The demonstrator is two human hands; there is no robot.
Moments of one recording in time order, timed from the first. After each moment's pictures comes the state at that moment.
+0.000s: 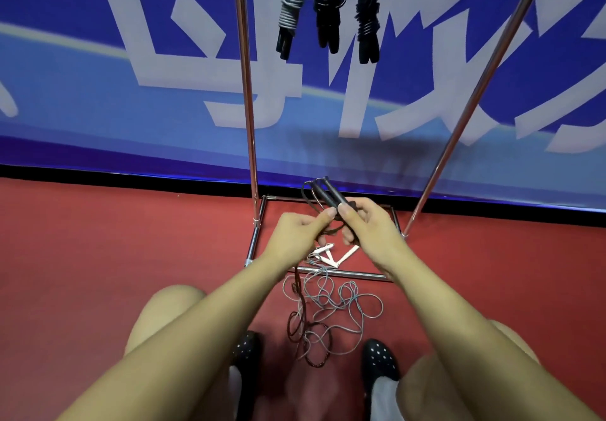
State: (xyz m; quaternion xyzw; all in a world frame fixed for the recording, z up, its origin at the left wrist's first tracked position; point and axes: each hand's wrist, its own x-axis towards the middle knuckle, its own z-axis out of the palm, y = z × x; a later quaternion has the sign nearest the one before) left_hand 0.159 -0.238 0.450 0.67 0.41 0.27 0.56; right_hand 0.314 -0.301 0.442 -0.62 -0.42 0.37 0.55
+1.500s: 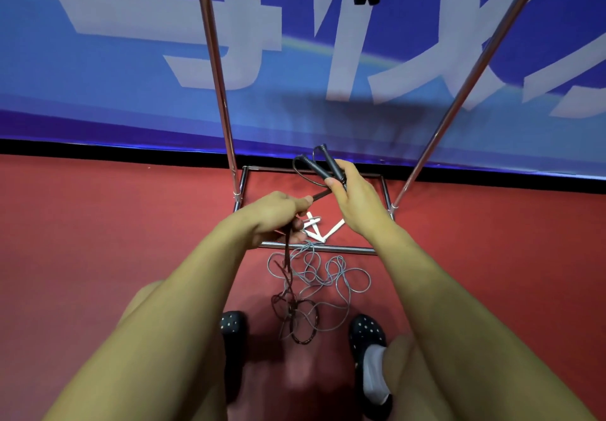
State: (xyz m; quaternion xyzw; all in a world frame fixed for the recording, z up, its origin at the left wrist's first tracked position) left_hand 0.192 -0.170 0.427 0.58 0.46 0.04 0.67; right_hand 0.363 -0.237 0.403 -0.75 -0.52 0.19 0.35
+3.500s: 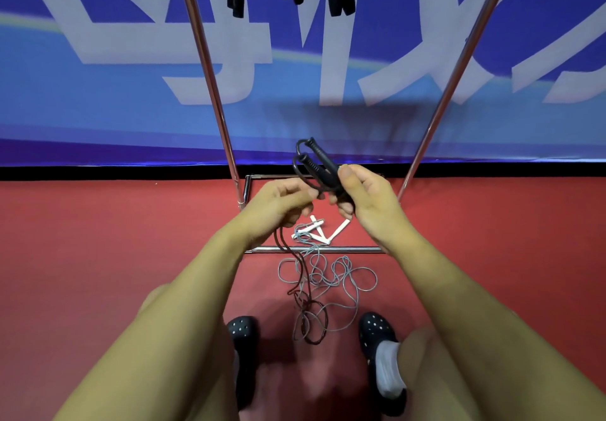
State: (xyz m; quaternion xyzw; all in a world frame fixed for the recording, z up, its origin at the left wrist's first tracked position) left_hand 0.184 -0.181 0.444 0.67 0.26 0.18 0.67; right_hand 0.347 -0.289 0.447 -0.57 -0.43 0.37 0.59
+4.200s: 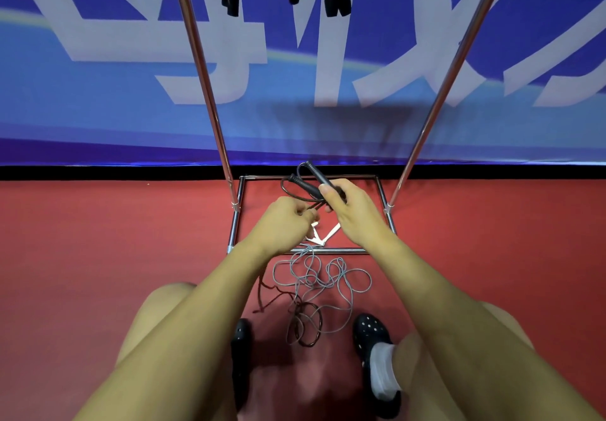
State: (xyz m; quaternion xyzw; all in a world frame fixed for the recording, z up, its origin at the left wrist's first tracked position) left_hand 0.204 -0.205 0.430 0.77 0.41 0.12 0.48; right_hand 0.360 -0.266 0.403 -0.73 -0.47 0.24 0.43
